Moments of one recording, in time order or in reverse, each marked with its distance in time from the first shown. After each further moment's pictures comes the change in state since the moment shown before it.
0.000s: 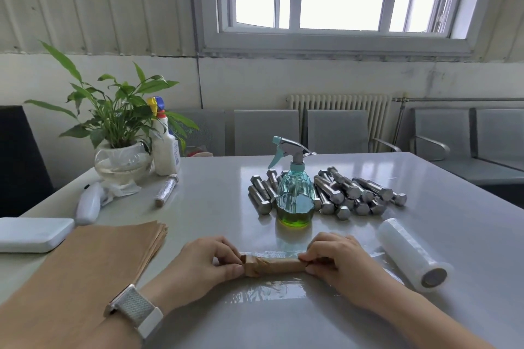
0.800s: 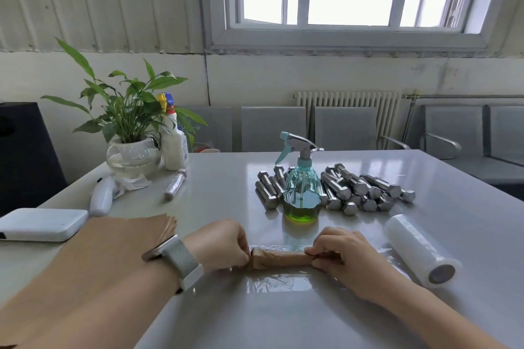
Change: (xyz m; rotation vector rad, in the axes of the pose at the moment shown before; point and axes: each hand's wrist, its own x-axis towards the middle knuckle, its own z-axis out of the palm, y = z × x) left_hand 0.026 0.035 -0.009 0.380 -0.244 -0.278; right_hand -0.001 -0.006 -0.004 0.062 0.025 -0.011
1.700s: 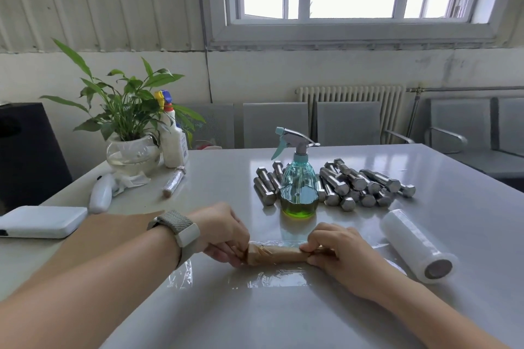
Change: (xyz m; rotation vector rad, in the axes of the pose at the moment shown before) left_hand 0.004 0.015 -0.015 -0.532 -0.144 -0.215; right_hand -0.001 0.002 0.000 0.039 -0.027 -0.026
